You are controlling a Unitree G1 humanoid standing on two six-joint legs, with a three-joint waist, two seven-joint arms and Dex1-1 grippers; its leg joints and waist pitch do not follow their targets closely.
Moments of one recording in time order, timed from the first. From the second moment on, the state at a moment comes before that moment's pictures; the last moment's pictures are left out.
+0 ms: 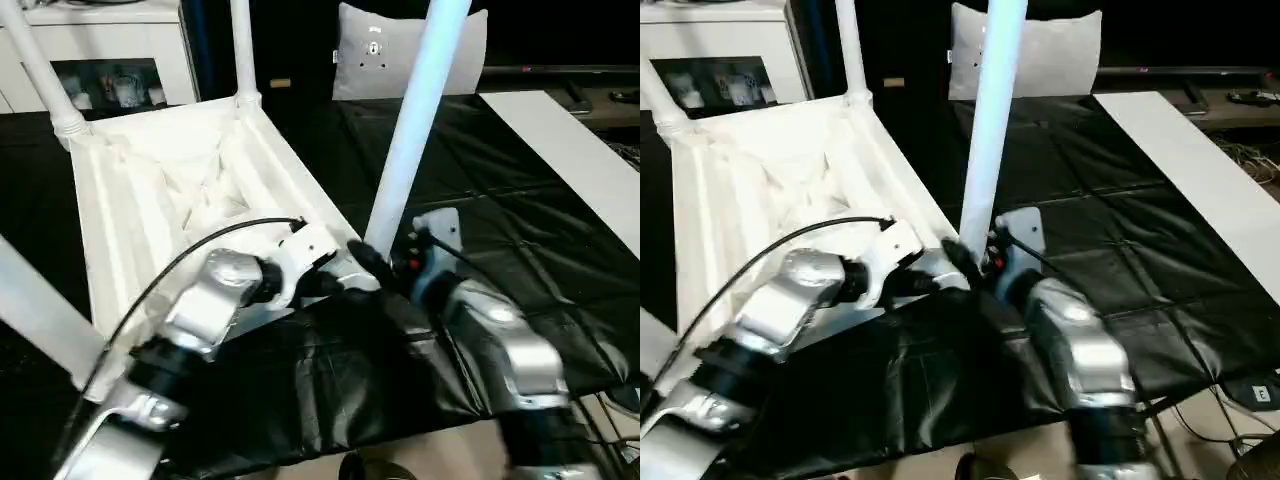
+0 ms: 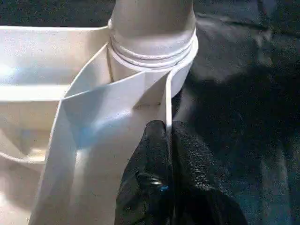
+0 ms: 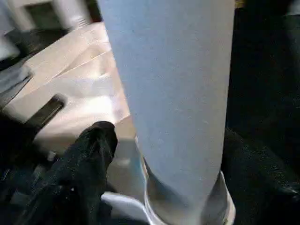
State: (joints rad) left arm -0.56 0.29 -0.30 0.27 0.05 0.48 -0.98; right arm -0.31 -0.15 0.00 0.05 0.24 0.44 0.64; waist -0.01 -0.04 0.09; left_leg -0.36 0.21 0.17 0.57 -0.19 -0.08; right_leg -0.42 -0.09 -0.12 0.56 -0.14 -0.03
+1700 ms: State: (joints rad) left arm -0.59 0.44 -0.37 0.34 0.03 0.34 -1.29; right arm -0.40 -0.36 0.16 0.14 0.29 0.48 1.10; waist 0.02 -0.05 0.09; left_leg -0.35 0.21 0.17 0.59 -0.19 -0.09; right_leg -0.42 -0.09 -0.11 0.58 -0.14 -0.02
